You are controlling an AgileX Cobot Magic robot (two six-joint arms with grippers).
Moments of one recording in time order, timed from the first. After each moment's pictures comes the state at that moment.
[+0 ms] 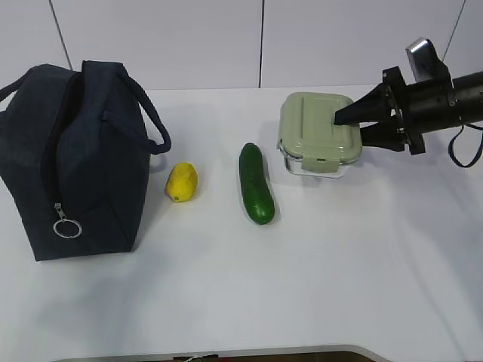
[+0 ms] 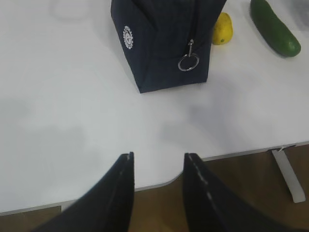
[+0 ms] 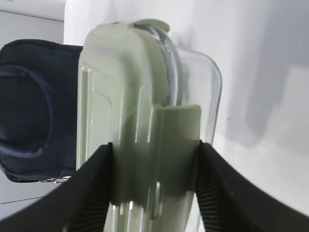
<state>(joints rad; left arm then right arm) 0.05 0.13 -0.55 -0.25 1.12 0.11 -0.16 2.08 -1.41 1.28 1.14 -0.83</state>
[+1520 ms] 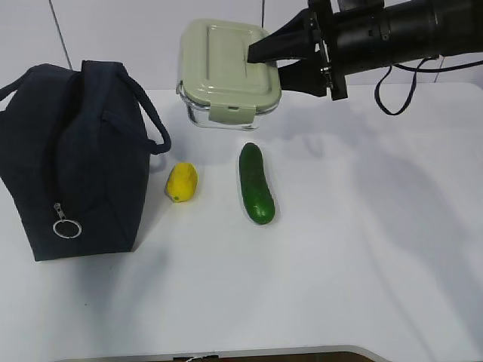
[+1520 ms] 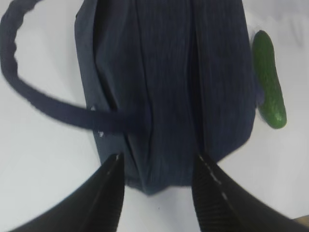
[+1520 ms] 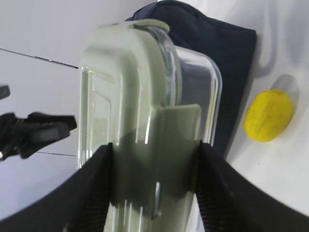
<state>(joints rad) 0.05 1.29 -1.14 -0.43 0.96 0.11 0.11 1.96 -1.53 1.39 1.17 -0.74</state>
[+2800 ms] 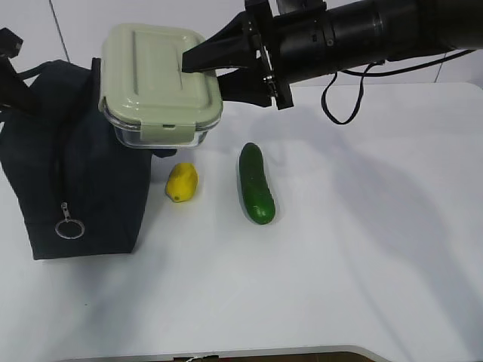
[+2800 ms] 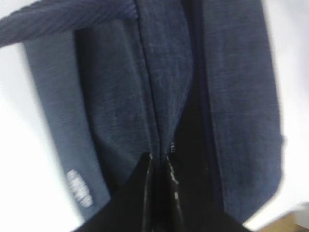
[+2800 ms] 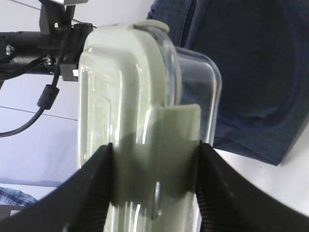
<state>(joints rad) 0.05 1.65 -1.36 -0.58 1.02 0.31 0.27 1.96 -1.54 1.44 1.17 -0.74</state>
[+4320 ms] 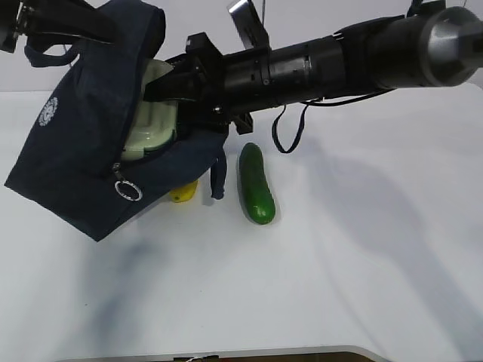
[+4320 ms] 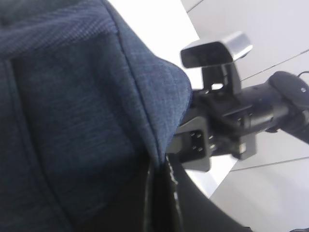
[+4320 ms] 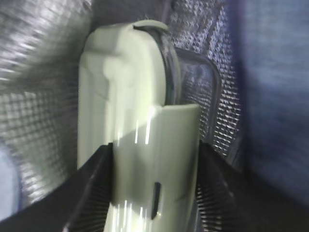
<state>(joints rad) -0.04 1.61 -1.37 -1.09 1.06 0.57 0.39 2.06 -1.55 1.55 0.93 -0.80</state>
